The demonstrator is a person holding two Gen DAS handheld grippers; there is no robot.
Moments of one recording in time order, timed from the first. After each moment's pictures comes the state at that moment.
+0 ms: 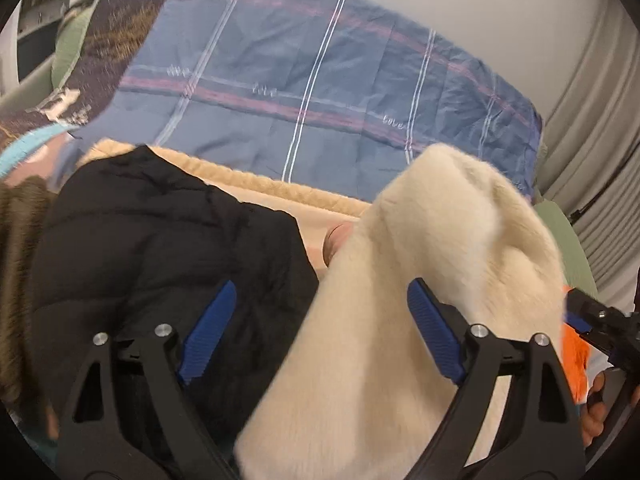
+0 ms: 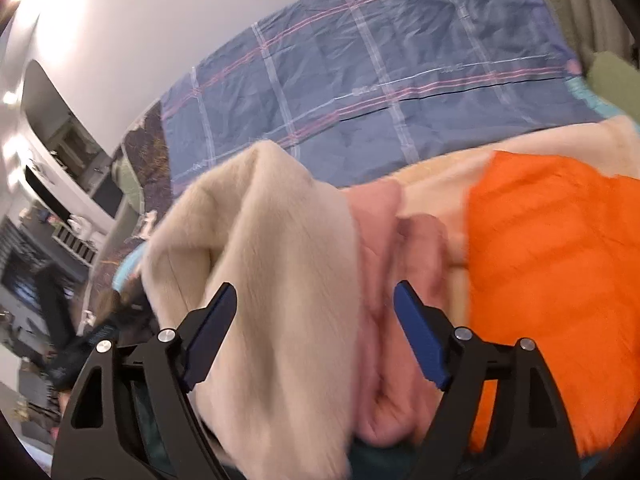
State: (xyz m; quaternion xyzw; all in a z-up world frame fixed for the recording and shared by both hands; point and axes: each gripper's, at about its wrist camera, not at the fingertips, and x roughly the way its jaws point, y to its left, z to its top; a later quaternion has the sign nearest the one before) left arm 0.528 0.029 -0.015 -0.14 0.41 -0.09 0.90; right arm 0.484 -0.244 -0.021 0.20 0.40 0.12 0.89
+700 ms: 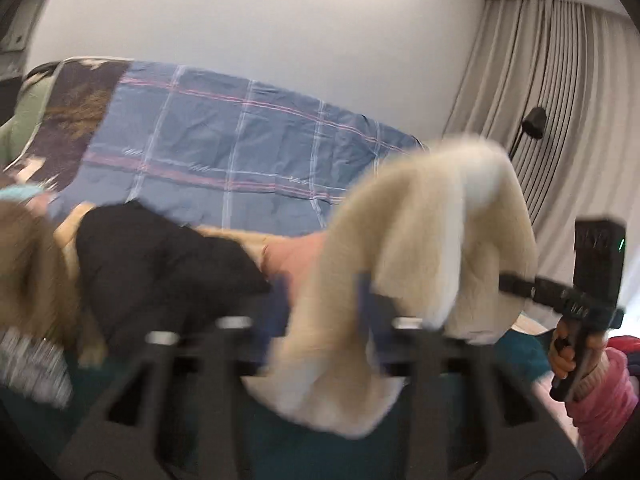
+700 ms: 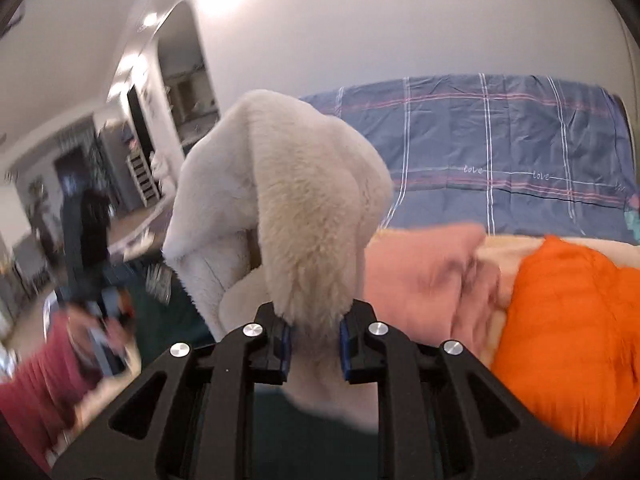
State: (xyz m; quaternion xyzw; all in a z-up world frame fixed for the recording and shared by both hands) left arm 0.287 0.105 0.022 -0.13 0.23 -0.23 0.94; right arm 0.240 -0.192 0.025 0.01 0.28 0.26 0.92
